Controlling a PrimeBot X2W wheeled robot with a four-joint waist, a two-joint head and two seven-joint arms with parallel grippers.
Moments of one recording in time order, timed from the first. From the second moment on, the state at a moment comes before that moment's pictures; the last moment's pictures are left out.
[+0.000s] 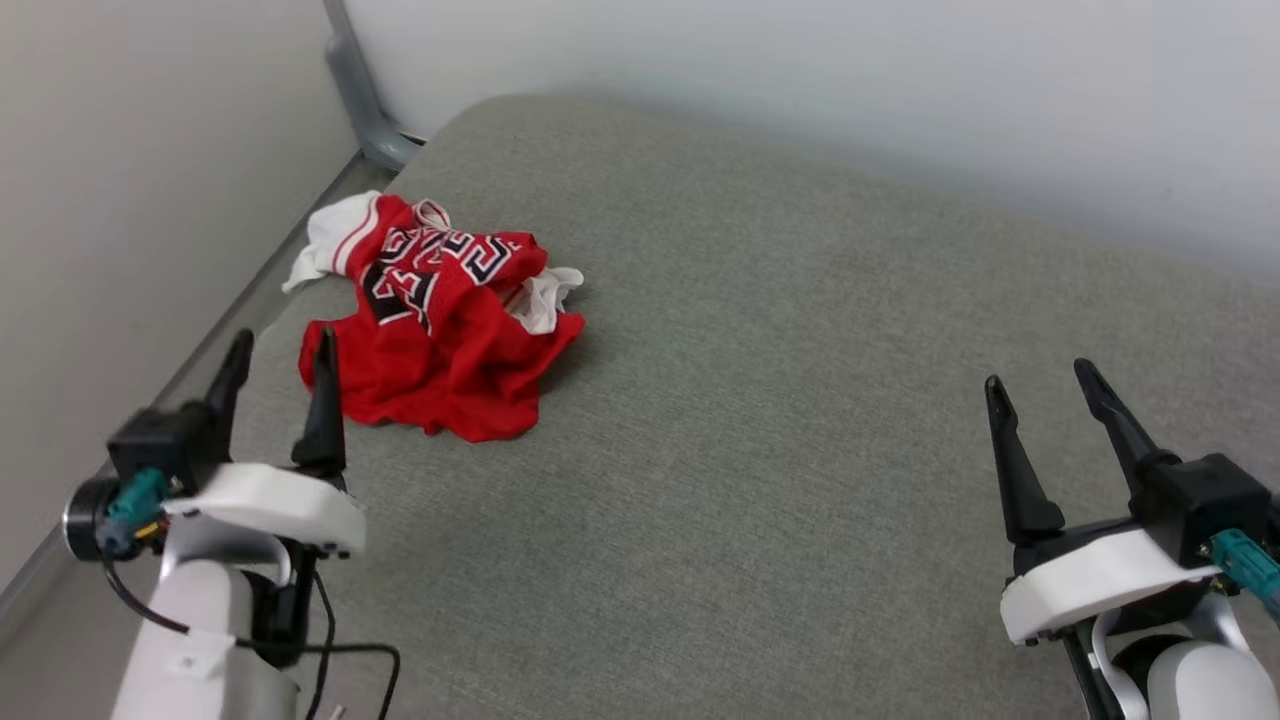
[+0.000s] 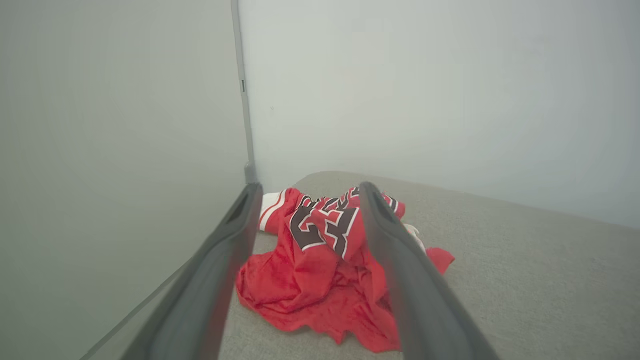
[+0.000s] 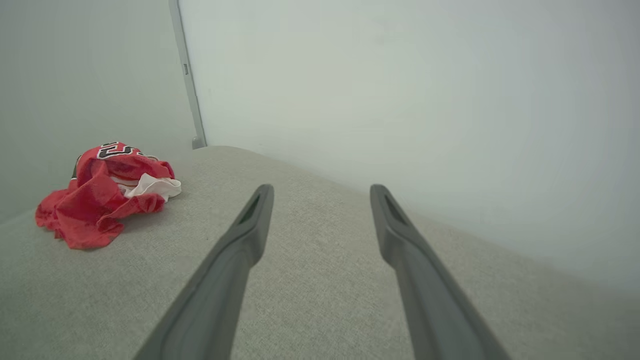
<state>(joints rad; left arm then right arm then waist) -0.28 0.14 0.09 0.30 -0.17 -0.12 -0.26 -0.07 -0.05 -0.02 -0.10 0.01 0.13 -0.02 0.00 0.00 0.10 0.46</state>
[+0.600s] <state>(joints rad) -0.78 0.47 -0.03 0.61 -0.63 -0.13 0.32 -0.20 -0.05 -0.02 -0.16 -0.05 0.13 0.01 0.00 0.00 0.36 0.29</state>
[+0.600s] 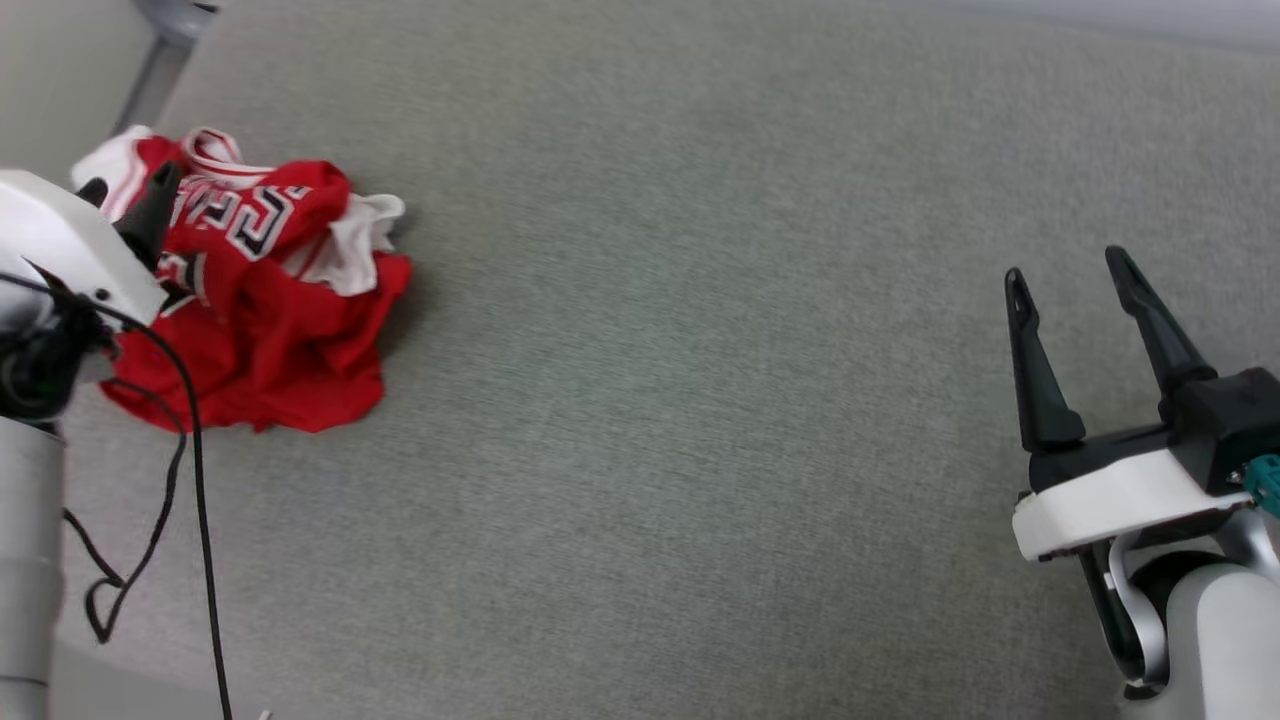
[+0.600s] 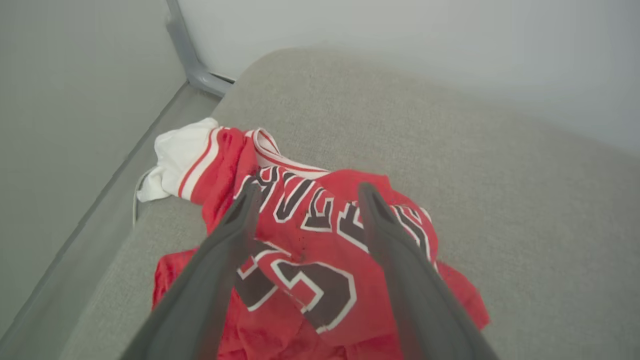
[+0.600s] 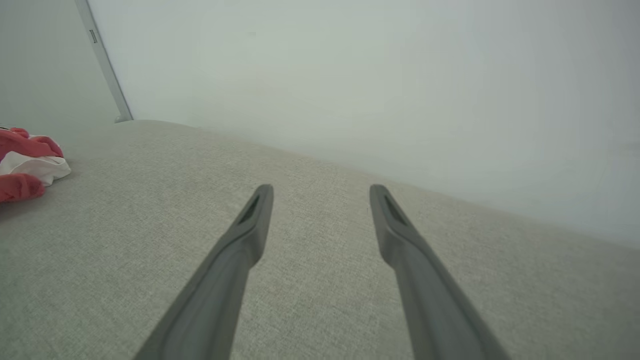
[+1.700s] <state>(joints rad) -0.90 0.54 -0.18 0.94 -0.71 -0.13 0.35 -0.26 -0.05 -0.03 -0.14 -0.03 0.13 -0.01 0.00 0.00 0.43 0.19</state>
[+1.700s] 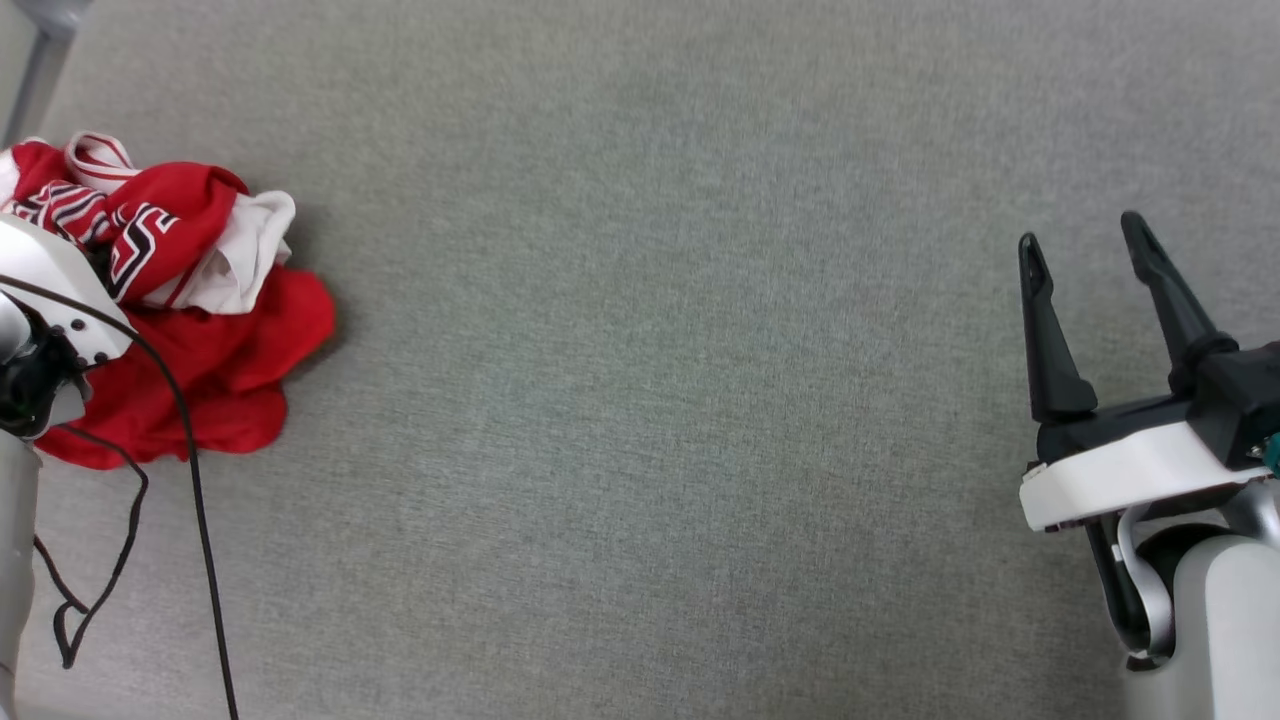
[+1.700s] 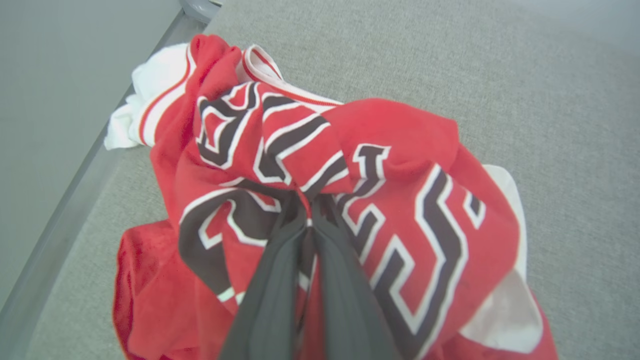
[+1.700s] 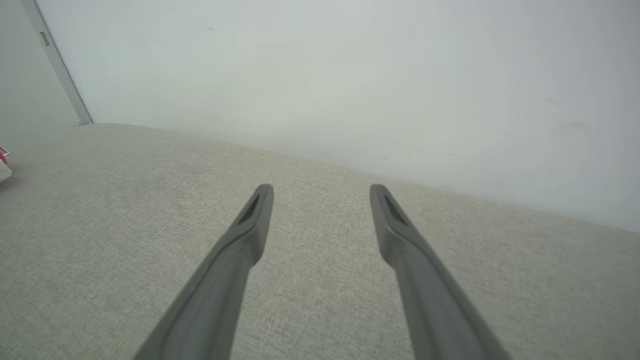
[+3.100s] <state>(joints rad) -0.54 0.17 -0.62 0.29 -0.50 -0.08 -0.10 -0.06 -0.05 -0.11 -0.10 0.09 0.13 -0.04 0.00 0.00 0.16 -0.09</state>
